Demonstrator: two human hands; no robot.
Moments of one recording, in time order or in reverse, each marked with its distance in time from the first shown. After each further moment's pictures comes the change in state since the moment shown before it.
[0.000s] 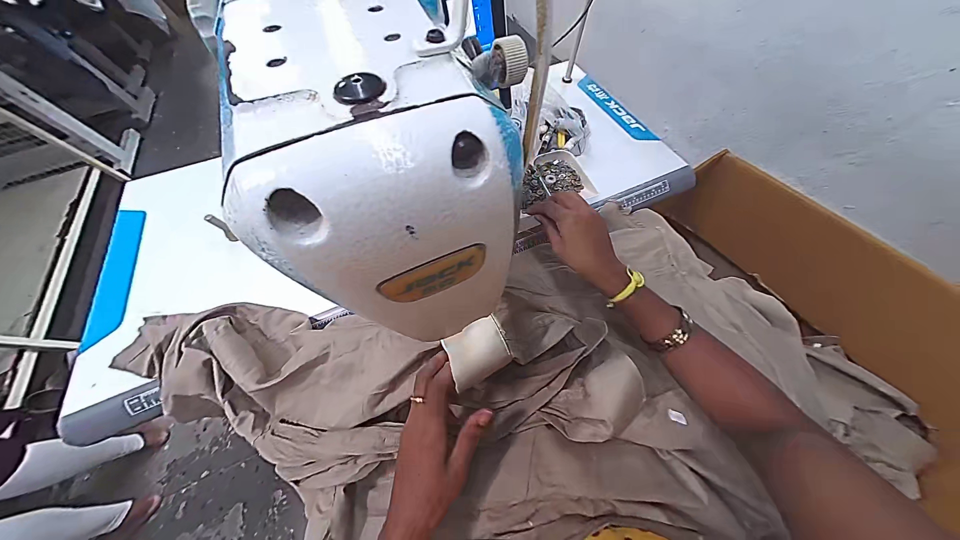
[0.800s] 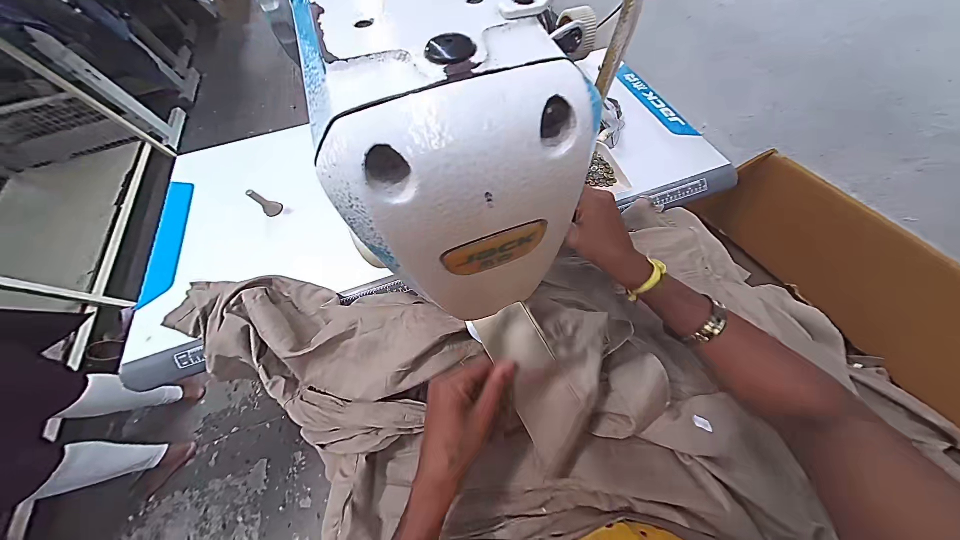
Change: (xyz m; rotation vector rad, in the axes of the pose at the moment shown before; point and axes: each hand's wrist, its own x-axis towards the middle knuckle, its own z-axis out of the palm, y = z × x) left_hand 0.023 0.041 -0.008 -0.396 -0.111 -0.370; right_hand 0.016 -0.029 -0.007 0.267 0.060 -0.112
